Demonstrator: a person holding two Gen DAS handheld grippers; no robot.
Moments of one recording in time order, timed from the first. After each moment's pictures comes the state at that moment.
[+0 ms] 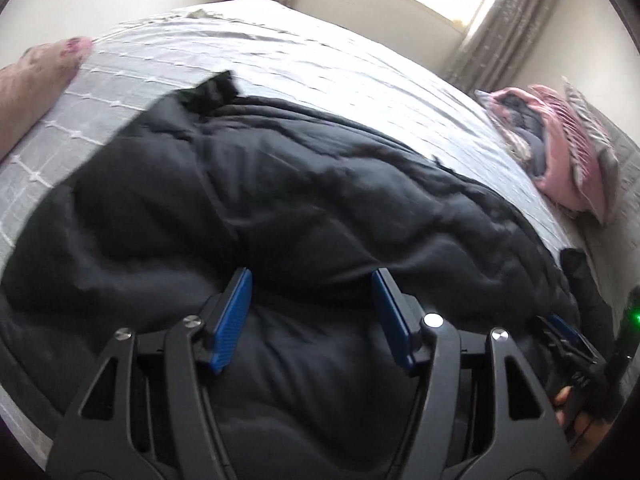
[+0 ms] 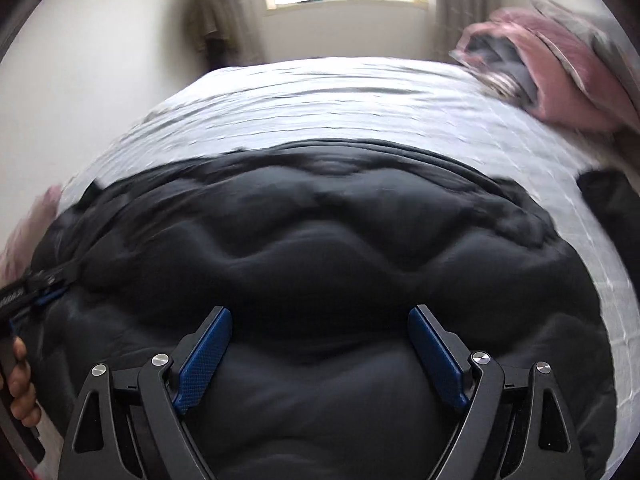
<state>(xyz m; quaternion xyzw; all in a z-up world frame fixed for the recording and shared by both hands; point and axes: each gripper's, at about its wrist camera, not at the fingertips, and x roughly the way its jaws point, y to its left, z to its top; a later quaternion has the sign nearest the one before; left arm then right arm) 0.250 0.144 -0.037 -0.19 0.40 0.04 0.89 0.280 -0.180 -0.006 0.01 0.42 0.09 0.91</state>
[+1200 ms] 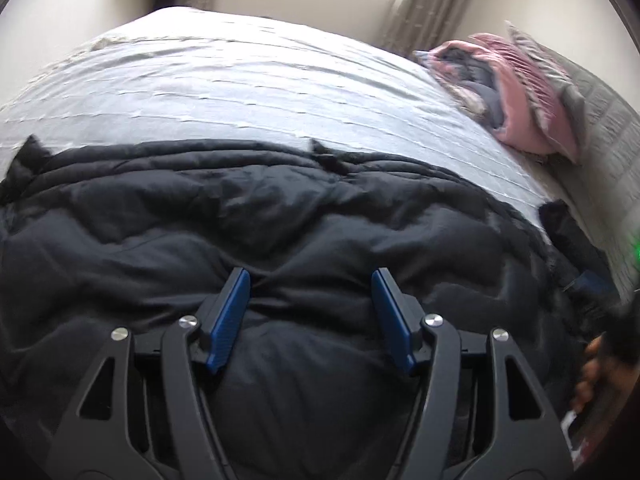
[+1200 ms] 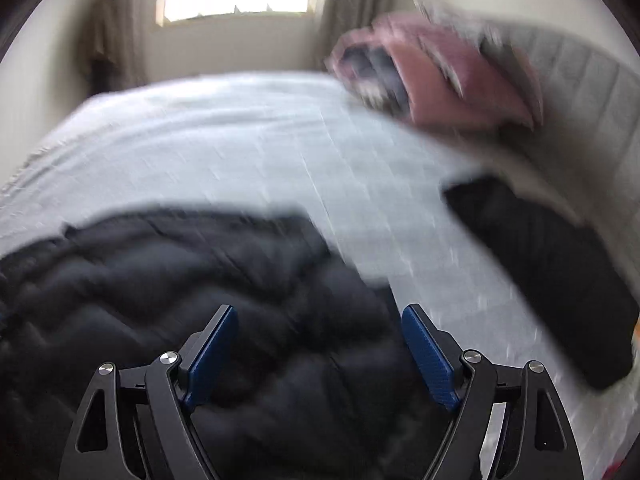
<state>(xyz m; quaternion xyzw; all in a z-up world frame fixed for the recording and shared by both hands) 0.321 0.070 -0.026 -0.12 0.41 -0.09 0.90 0.315 -0.252 0.011 0.00 0.42 -0.14 0.90</state>
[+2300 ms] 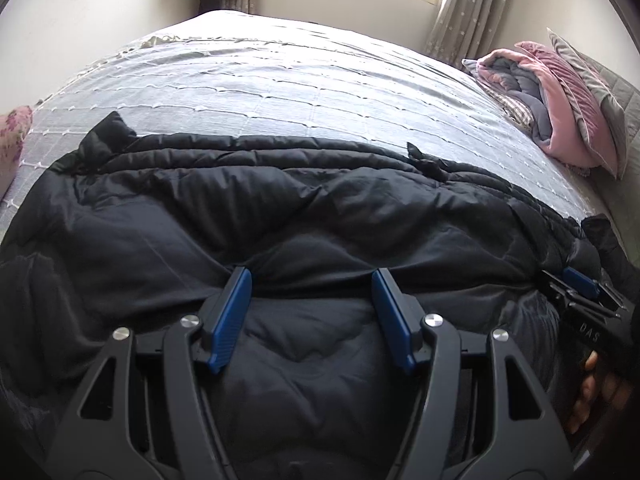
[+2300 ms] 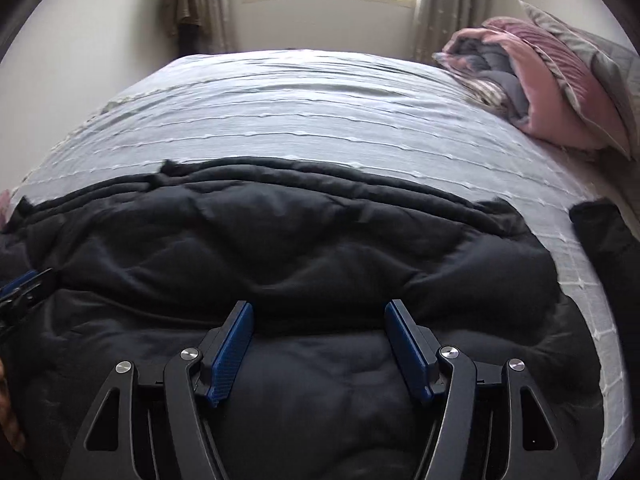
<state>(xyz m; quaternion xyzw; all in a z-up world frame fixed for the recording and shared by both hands) 0.311 0.109 -0.034 -0.10 0.41 0.02 0.91 0.344 -0.160 -0.021 -0.04 0.42 0.04 0.90</state>
